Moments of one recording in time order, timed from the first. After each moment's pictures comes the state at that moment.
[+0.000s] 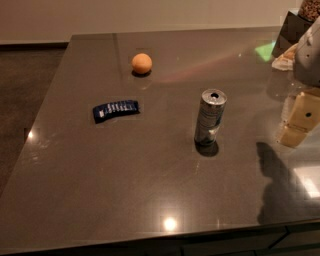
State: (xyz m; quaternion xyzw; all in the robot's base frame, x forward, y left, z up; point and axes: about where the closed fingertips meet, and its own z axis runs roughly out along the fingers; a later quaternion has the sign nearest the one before) arm 0.438 -0.217 0.976 -0.60 0.78 -0.03 0.16
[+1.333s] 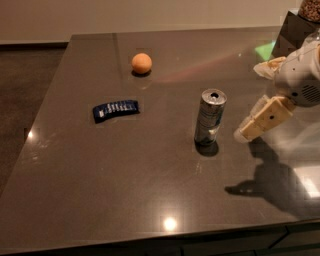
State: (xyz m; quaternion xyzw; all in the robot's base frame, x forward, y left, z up) arm 0.485 -0.180 0.948 -0.53 0.77 0.09 0.34
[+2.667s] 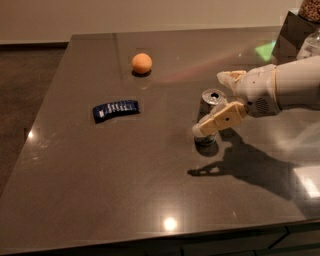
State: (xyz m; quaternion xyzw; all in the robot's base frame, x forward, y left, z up) arm 0.520 -0.112 0.920 -0.49 0.73 0.21 0.43
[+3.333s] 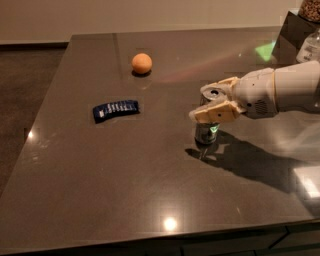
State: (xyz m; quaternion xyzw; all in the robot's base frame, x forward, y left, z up) arm 0.521 -0.106 0.916 -0.49 0.71 0.25 0.44
